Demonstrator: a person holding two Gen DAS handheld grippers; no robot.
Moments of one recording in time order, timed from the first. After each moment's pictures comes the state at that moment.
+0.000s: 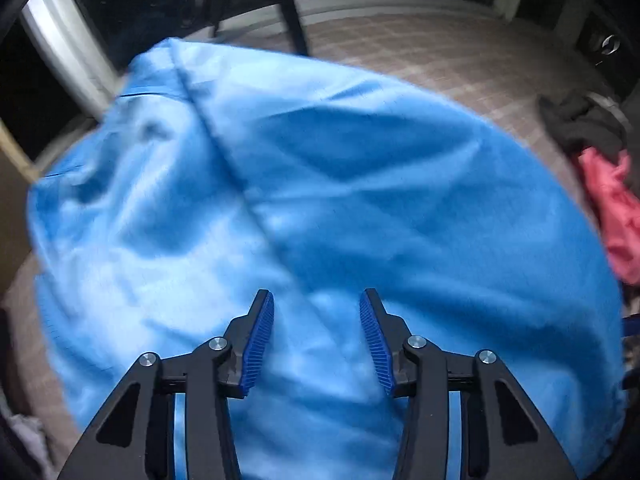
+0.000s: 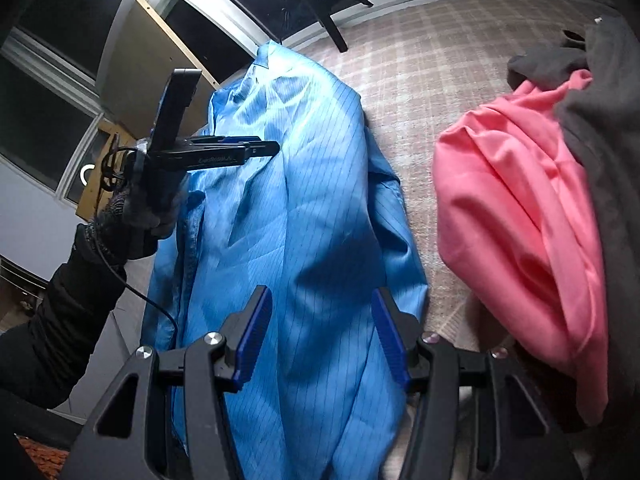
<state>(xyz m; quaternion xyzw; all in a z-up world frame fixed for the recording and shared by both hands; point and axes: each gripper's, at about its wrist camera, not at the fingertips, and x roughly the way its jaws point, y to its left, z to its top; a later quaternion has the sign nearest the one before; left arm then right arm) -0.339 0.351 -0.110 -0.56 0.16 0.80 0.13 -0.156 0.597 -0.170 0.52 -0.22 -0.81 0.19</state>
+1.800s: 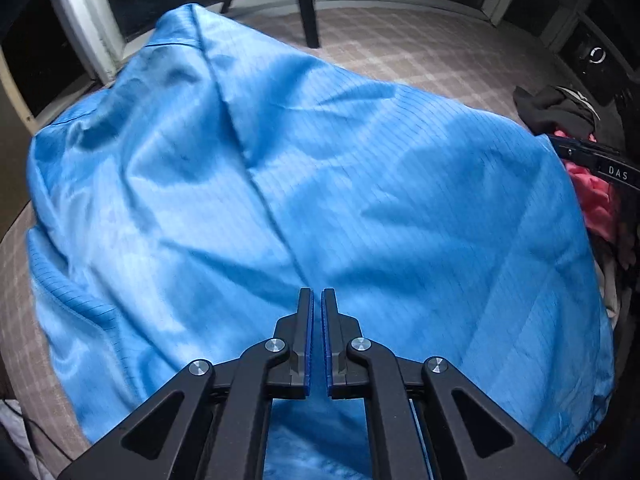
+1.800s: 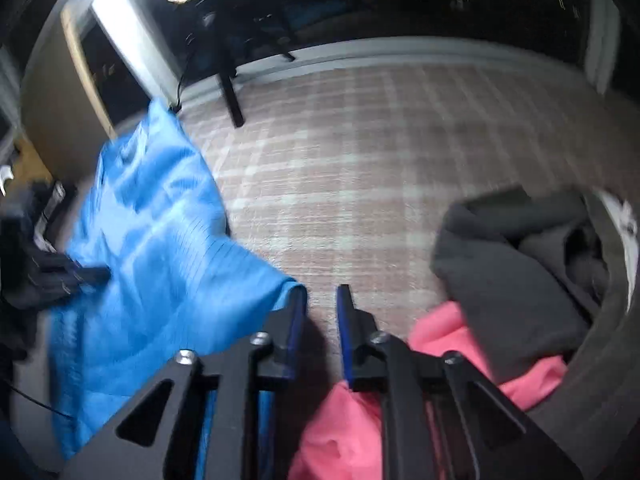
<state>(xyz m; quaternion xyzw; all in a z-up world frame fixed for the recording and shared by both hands) -0.341 0.293 -0.114 -0.58 0.10 0.78 0.20 -0.266 0.644 -0.170 0.49 -0.12 -0.86 0.05</state>
